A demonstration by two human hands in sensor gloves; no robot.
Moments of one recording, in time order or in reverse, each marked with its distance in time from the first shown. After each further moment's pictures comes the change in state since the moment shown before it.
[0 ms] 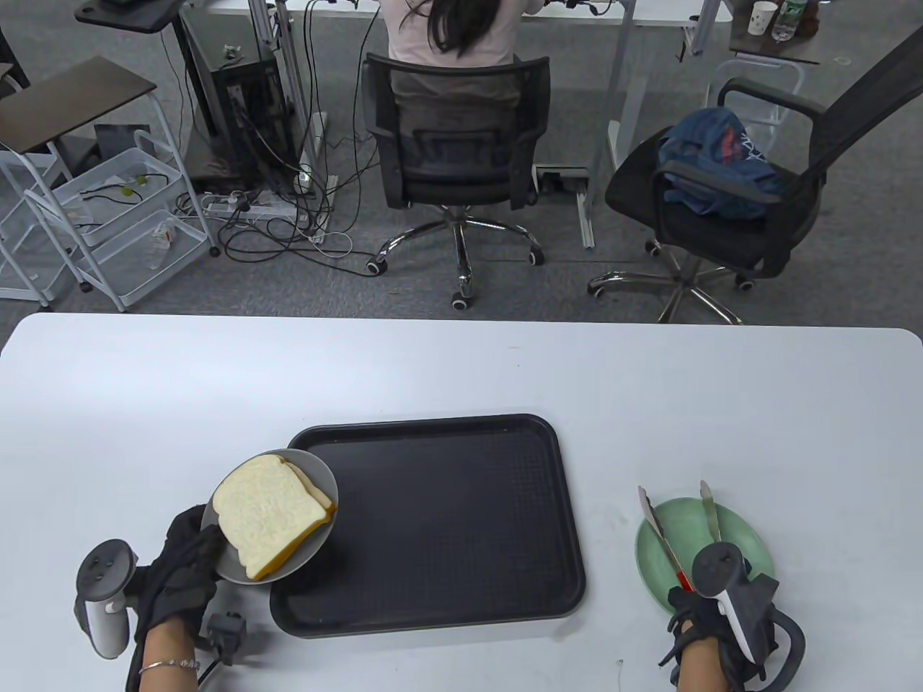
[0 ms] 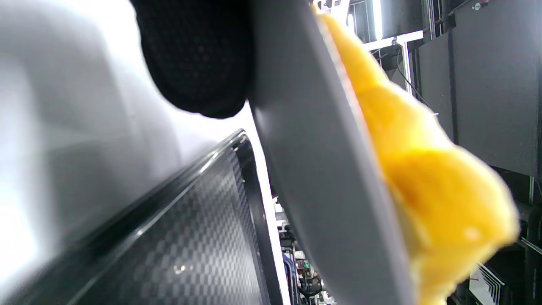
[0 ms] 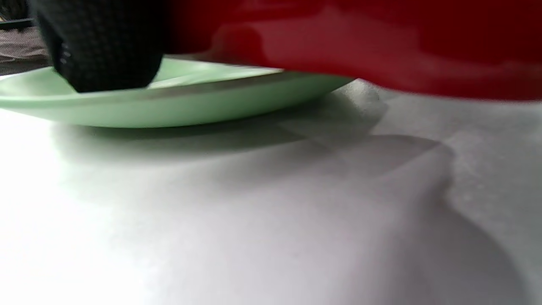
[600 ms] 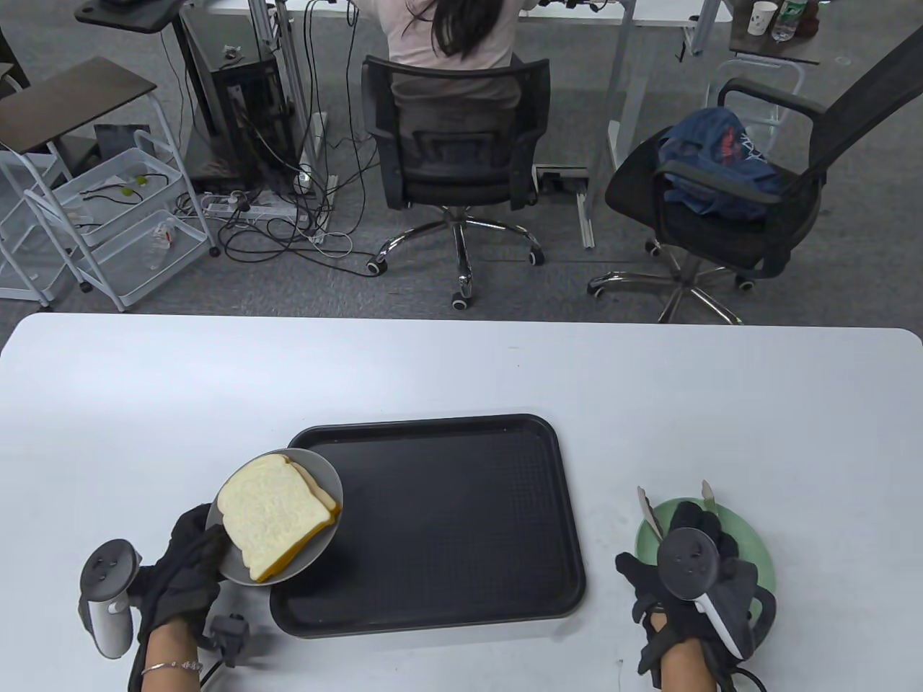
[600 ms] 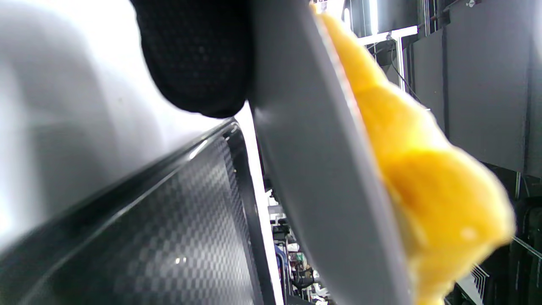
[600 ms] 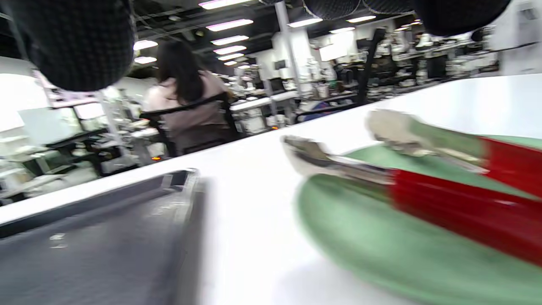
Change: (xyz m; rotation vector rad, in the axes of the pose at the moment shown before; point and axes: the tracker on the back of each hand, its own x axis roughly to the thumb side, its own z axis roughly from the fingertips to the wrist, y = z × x) left_hand 0.000 -0.004 -0.001 -0.027 -0.021 0.010; right_hand 0.078 -0.059 0.050 -0.132 -0.425 -0.140
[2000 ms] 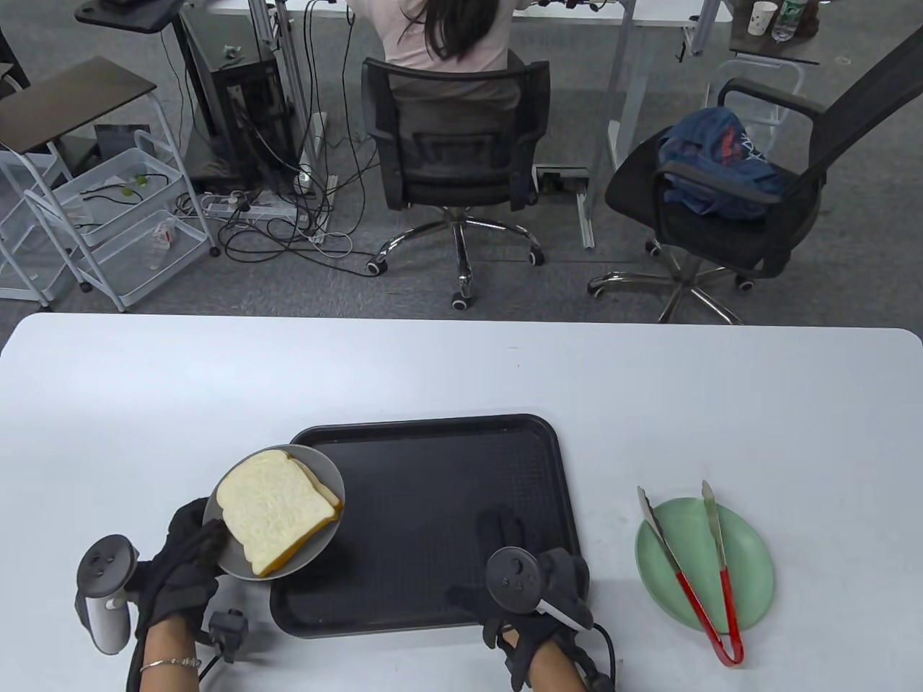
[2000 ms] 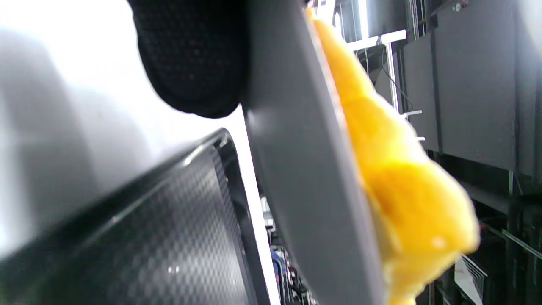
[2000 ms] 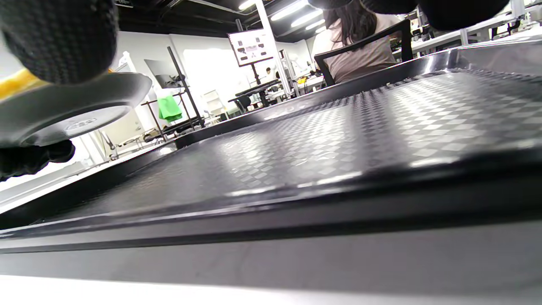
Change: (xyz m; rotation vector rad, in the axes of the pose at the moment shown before) left_hand -0.001 0.010 -0.004 0.053 -0.016 -0.012; right_hand 0.129 0.106 0.016 0.193 -0.529 -0.106
